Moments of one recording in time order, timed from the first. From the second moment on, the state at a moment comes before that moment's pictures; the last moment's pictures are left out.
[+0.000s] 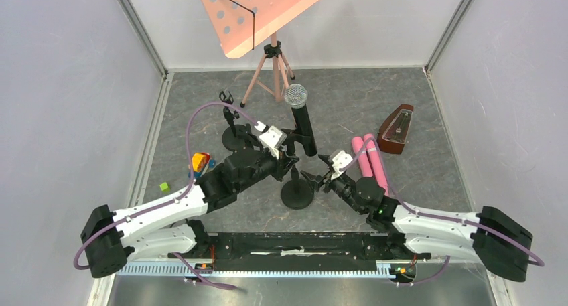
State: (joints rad) left arm -0.97 1.03 0.67 0.17 -0.09 -0.25; right arm 1.04 0.99 0.22 0.83 0.29 -0.02
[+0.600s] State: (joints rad) left arm -1.13 1.00 0.60 0.26 -0.31 -0.11; right arm 1.03 0.49 0.29 0.36 0.31 -0.01
